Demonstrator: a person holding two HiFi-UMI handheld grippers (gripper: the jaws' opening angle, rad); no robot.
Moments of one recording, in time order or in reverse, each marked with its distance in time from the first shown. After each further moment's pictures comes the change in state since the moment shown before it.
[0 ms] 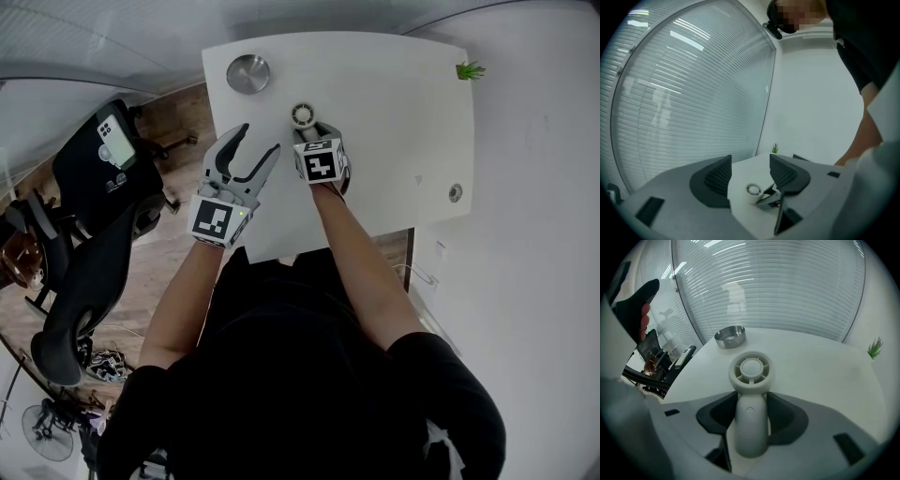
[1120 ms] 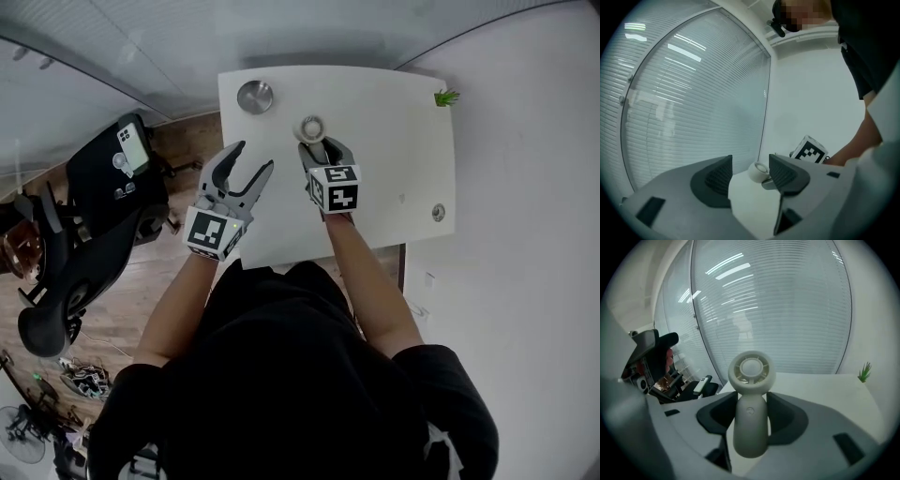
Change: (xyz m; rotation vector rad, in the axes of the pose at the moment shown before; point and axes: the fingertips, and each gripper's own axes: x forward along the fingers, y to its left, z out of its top) left arm -0.046 -0.030 0.064 0.059 -0.061 0.041; right arm -0.134 0.009 0.072 -0.018 -0.314 0.082
